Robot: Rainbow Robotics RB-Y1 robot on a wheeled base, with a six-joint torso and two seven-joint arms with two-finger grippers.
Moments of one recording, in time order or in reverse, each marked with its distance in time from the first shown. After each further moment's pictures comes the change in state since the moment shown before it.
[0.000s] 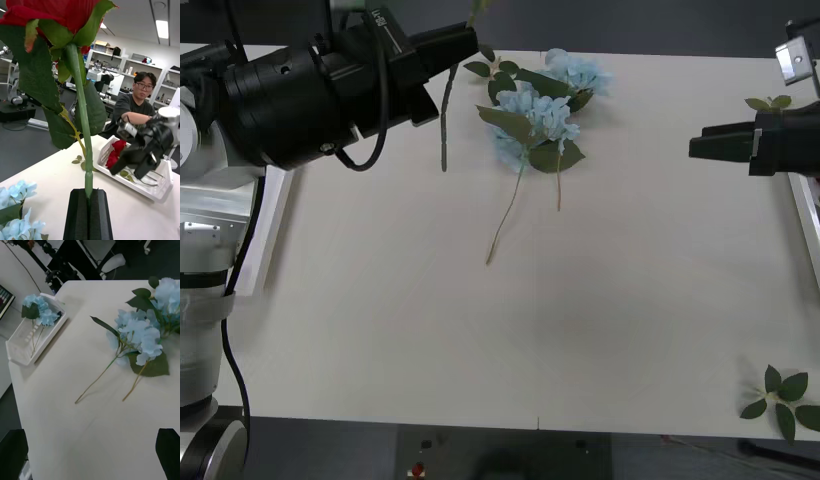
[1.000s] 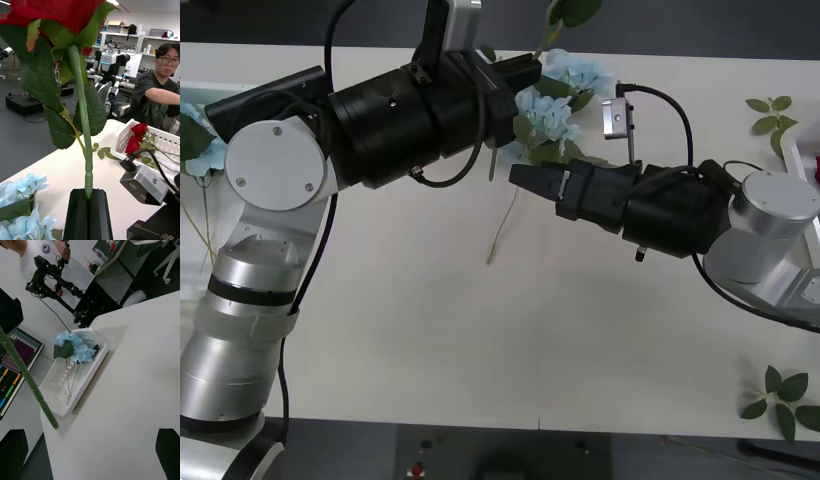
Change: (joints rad) right arm 0.073 0.337 0.161 -0.390 -0.018 -0.622 0.012; left arm 0.000 -0.093 -0.185 0.000 -0.328 -0.171 0.000
